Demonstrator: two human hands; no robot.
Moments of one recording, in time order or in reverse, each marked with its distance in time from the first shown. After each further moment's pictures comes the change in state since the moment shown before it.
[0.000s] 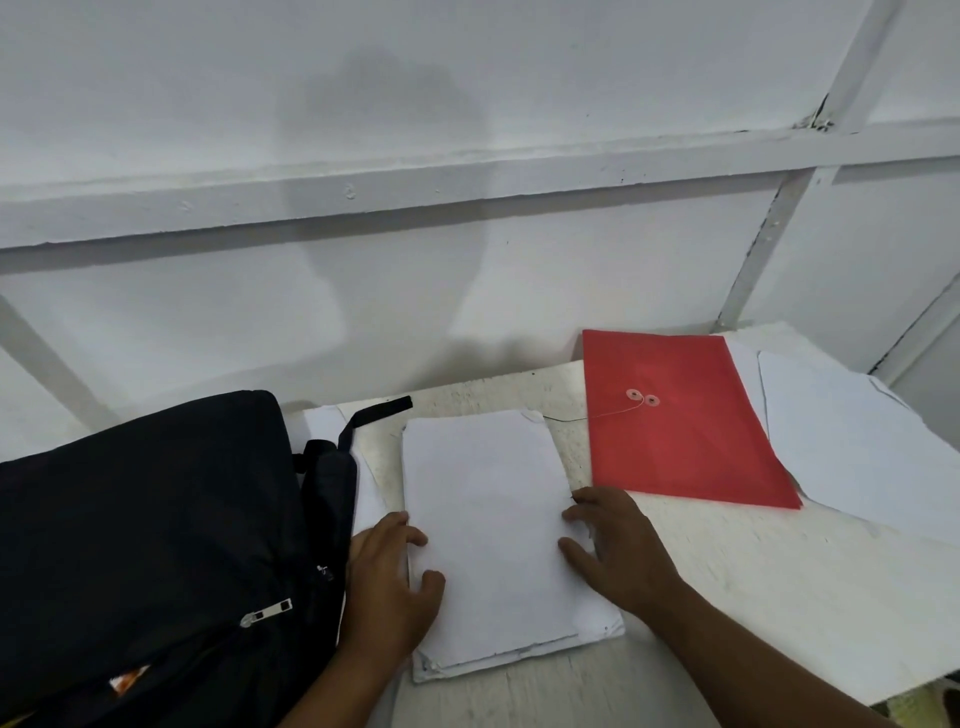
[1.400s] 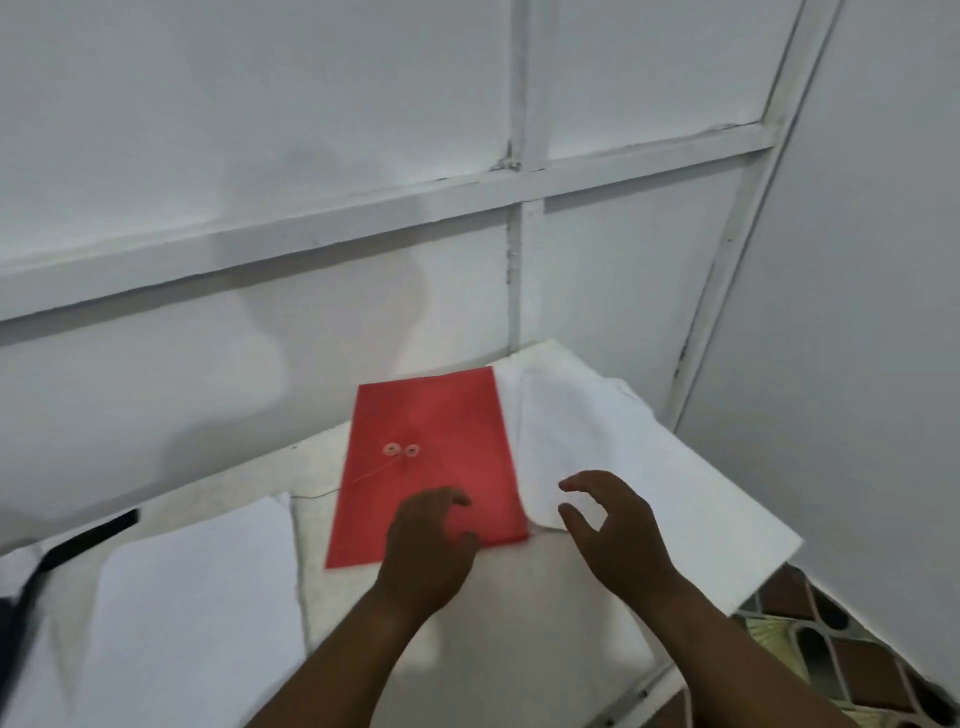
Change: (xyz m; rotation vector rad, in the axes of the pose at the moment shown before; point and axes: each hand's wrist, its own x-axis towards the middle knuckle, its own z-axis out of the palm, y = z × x) left_hand 0.043 0.288 0.212 -0.013 -0.345 0.250; right_hand -0.050 0.176 -0.221 0.090 0.361 0.327
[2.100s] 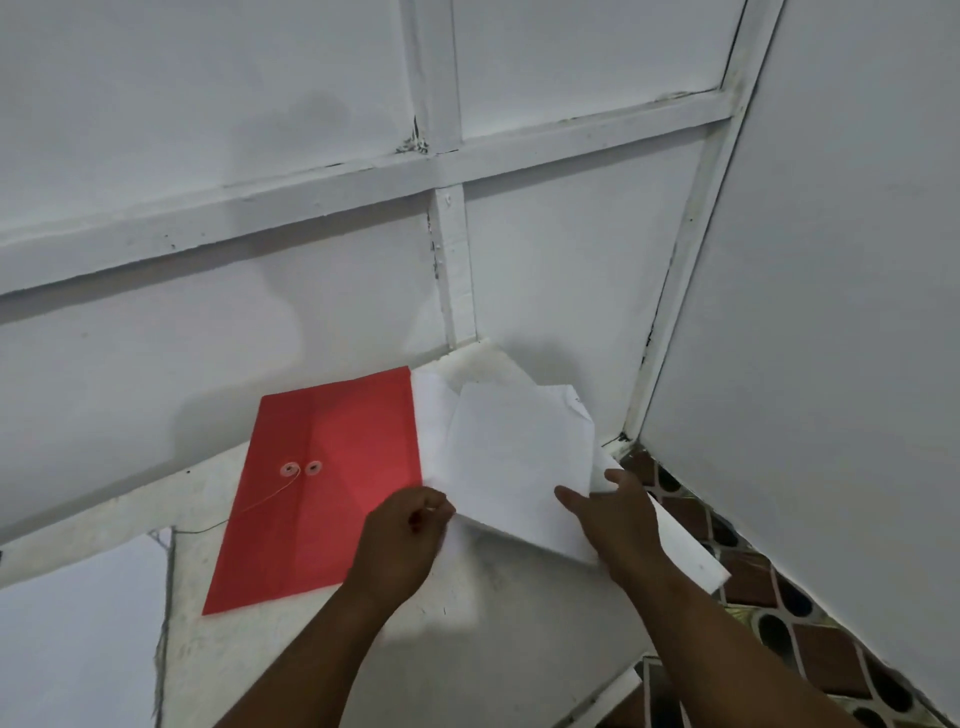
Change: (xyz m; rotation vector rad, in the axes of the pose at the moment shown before) left_hand 0.053 0.069 0.068 -0.258 -0.049 -0.132; right_hand 0.065 0.080 -0.064 0.213 -0.009 0.813
